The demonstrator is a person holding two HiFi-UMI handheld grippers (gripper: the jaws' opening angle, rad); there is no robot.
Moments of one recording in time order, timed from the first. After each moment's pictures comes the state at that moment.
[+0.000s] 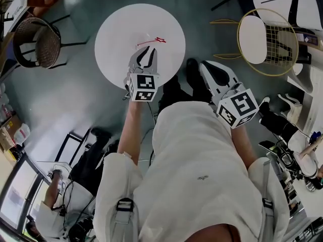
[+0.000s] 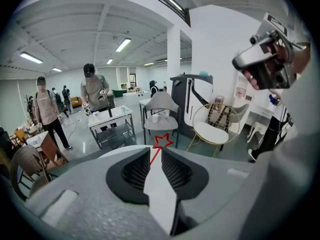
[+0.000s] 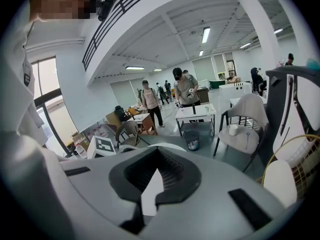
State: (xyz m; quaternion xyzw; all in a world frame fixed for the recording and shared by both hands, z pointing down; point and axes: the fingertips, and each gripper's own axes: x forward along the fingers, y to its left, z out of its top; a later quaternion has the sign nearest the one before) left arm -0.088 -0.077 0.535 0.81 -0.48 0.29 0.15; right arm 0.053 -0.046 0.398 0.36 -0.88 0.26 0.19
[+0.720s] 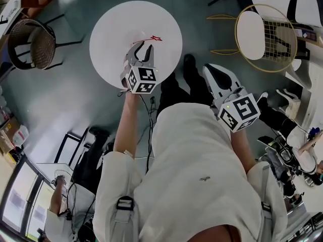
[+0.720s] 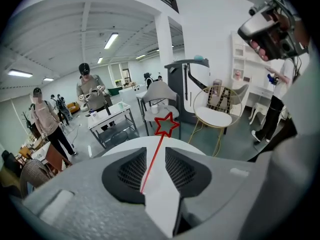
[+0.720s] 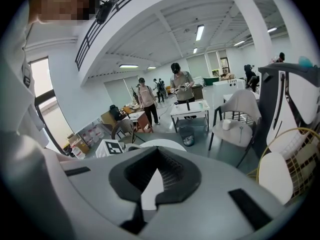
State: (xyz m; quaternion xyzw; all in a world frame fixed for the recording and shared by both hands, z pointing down) left arm -0.092 -0.090 0.583 0.80 -0.46 0.37 0.11; right arm 0.070 -0.038 0.410 0.39 -0.86 0.28 0.20
